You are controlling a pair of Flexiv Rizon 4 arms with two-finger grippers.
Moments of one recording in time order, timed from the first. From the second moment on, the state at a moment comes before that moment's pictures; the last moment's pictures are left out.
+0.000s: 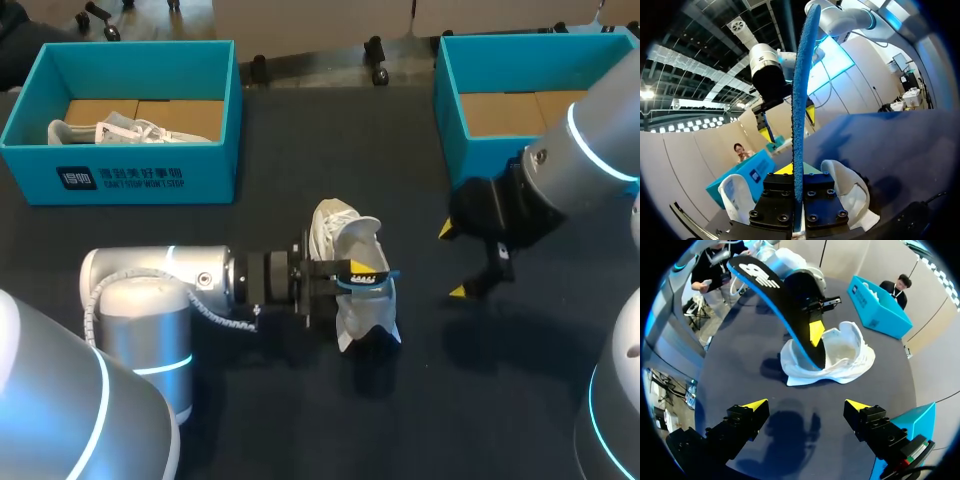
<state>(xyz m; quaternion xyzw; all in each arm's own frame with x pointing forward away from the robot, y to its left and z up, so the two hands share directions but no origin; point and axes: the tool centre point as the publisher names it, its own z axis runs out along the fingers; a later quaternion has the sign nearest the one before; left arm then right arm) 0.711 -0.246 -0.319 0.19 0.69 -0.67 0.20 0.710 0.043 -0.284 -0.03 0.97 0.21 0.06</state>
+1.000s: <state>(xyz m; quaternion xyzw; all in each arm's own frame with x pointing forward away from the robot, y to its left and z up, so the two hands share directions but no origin) 0.726 -0.239 -0.341 0.20 0.71 -0.64 0.23 0.732 0.064 -0.289 -0.05 0.97 0.22 0.05</state>
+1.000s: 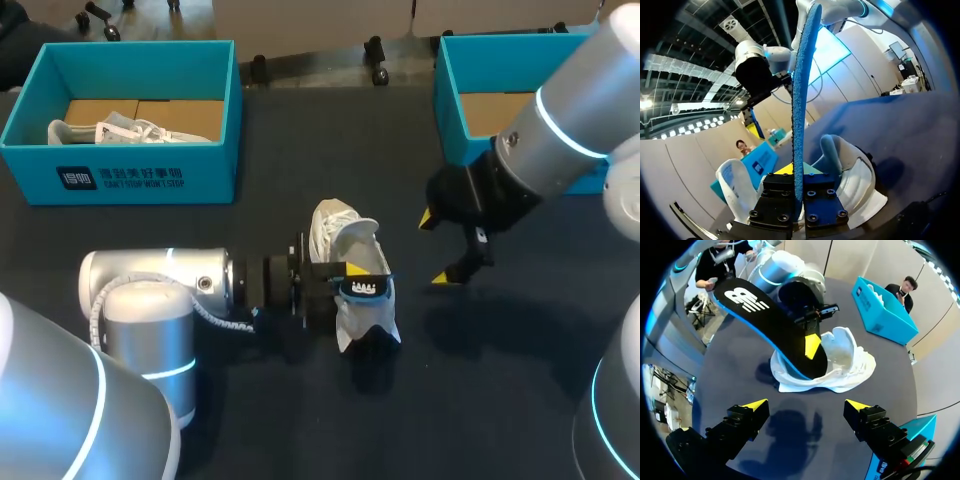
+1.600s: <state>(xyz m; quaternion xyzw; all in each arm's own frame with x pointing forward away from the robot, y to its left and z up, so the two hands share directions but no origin) 0.722 -0.243 -0.329 0.20 0.70 -0.65 0.22 0.734 0.067 -0.290 -0.05 0.97 0.21 0.05</state>
